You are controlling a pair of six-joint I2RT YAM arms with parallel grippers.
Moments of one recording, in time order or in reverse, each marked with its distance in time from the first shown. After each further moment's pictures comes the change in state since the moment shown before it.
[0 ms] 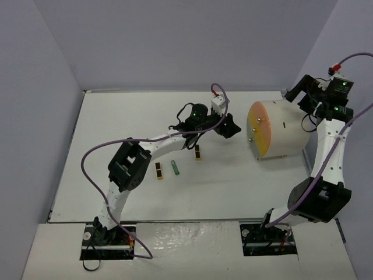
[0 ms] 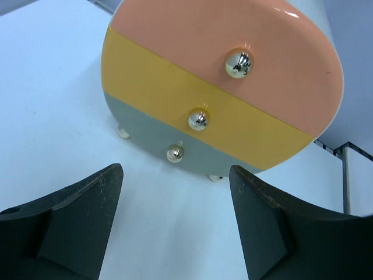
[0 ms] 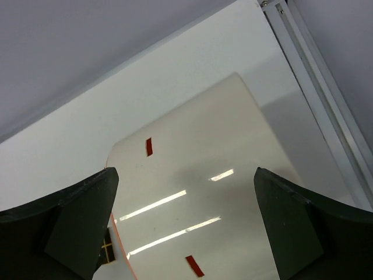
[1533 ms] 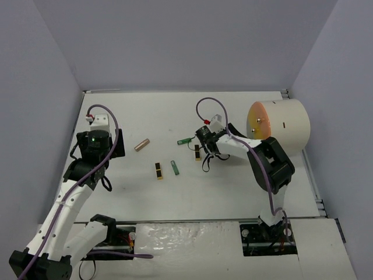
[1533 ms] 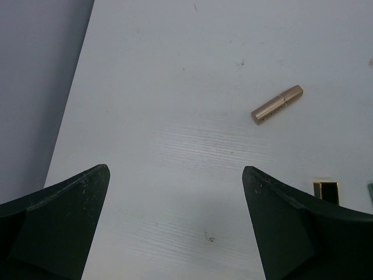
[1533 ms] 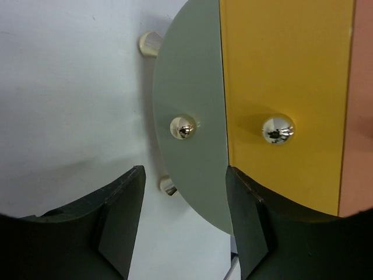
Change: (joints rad) left arm 0.517 -1.259 -0.730 -0.980 -0.882 0.178; right arm 1.001 0.416 -0.399 0.121 1.462 -0.253
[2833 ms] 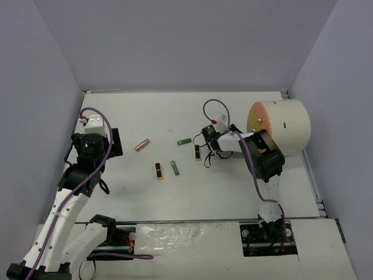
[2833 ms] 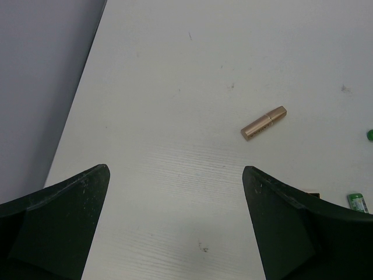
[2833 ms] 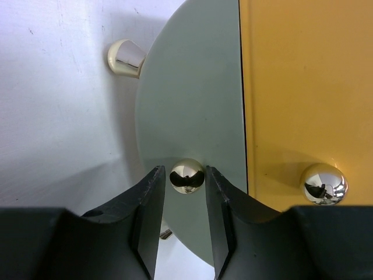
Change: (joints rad) left arm 0.011 -0.086 -0.021 0.039 0.018 0.008; right arm -0.120 0.202 0.017 0.236 0.165 -0.162
